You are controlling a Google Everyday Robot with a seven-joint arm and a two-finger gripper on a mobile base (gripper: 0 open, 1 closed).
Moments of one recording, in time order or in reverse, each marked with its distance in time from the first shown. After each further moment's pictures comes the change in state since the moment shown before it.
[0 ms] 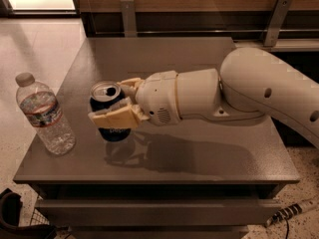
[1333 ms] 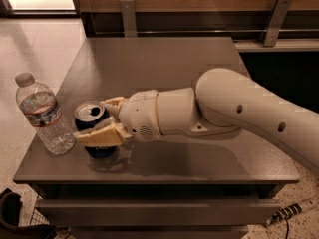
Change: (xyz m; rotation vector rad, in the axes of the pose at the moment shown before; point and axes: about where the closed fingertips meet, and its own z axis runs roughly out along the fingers) arm 0.027 0.024 0.040 -0.066 0.005 0.028
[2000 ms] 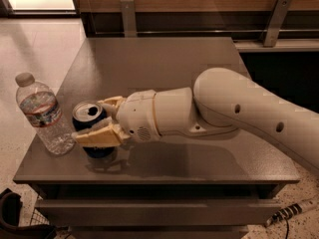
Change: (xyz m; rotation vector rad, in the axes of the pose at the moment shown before) arm -0.002 0.003 0.003 -0.006 0.003 -0.006
